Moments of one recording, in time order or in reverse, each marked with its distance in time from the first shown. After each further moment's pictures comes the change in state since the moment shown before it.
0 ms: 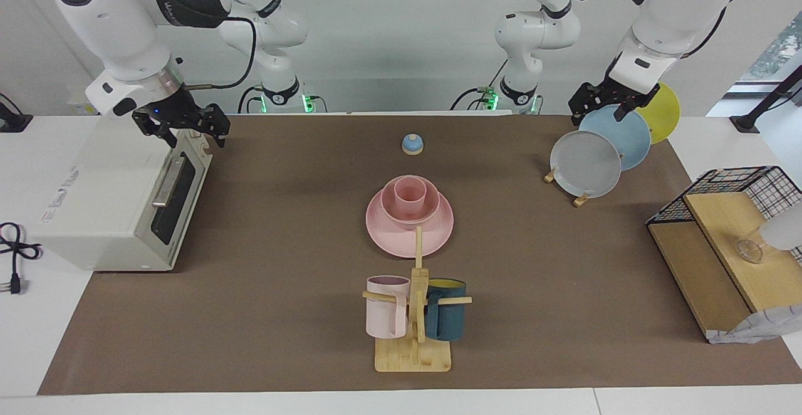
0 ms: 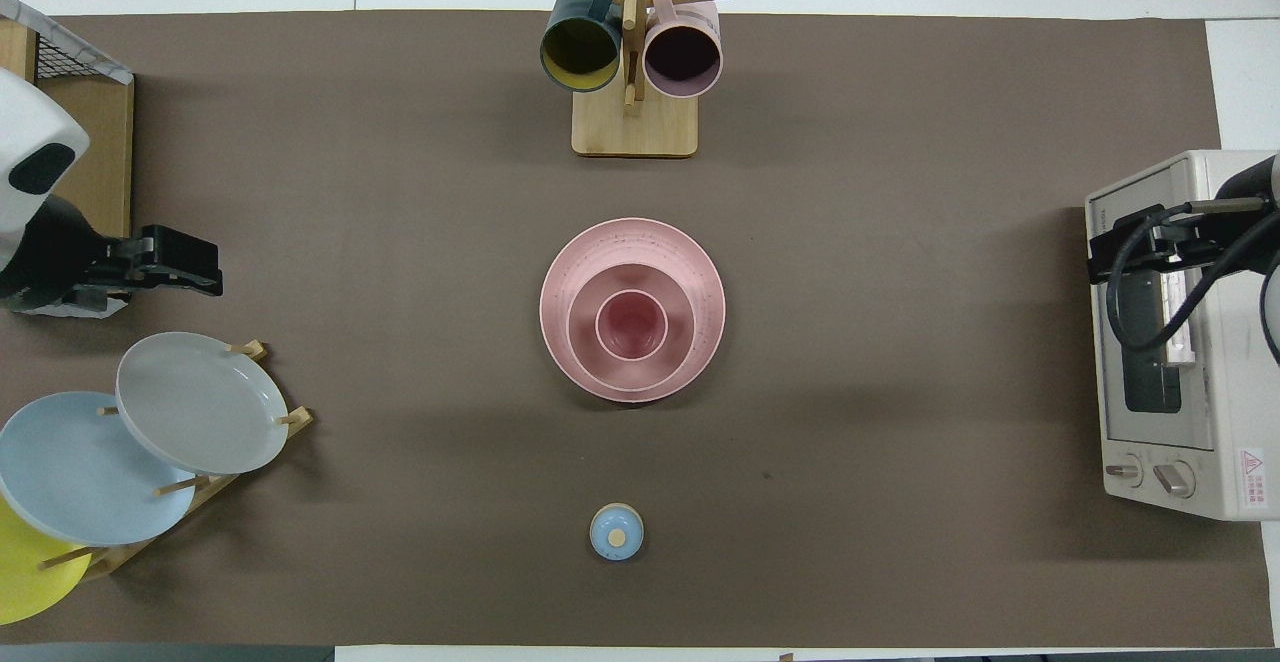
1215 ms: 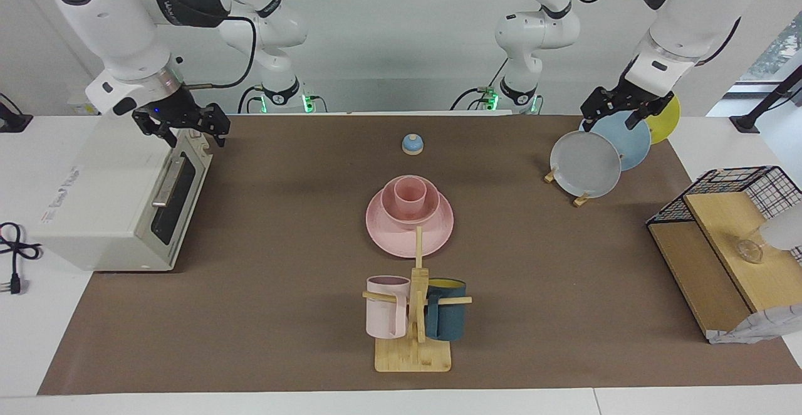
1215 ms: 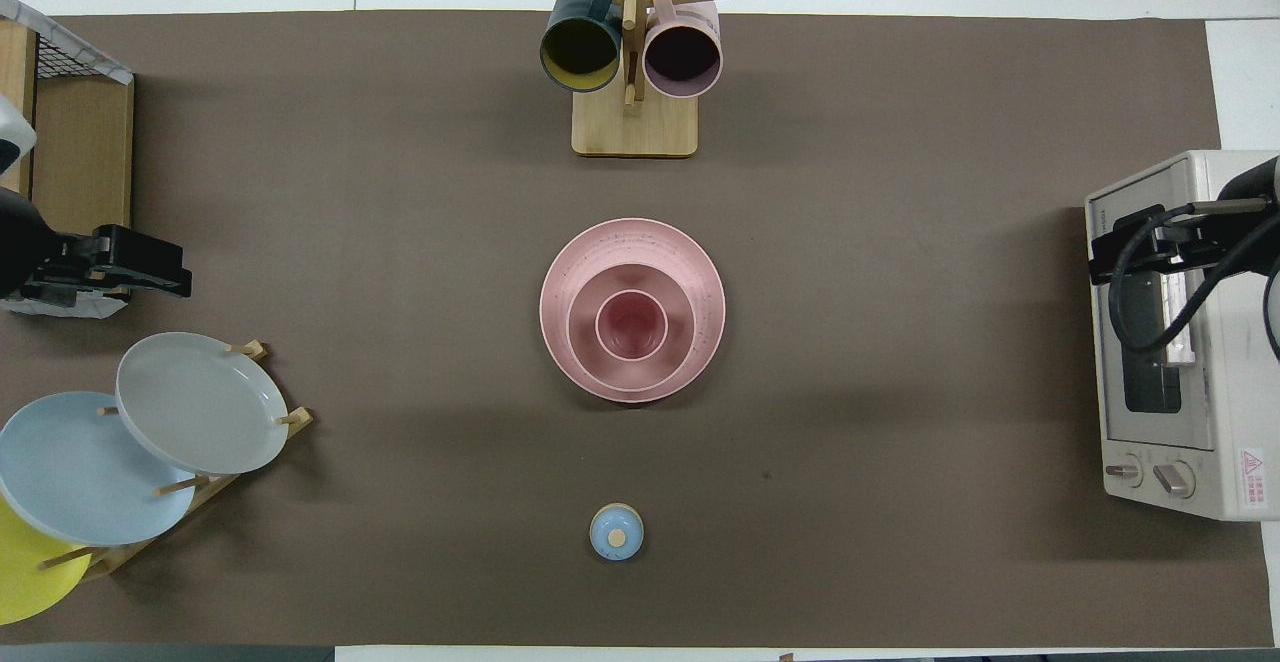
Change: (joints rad) left arm 0.040 0.013 0.000 0.002 -0.019 0.057 0.100; right arm 0.000 -0.002 0.000 0.000 0.000 -0.002 0.000
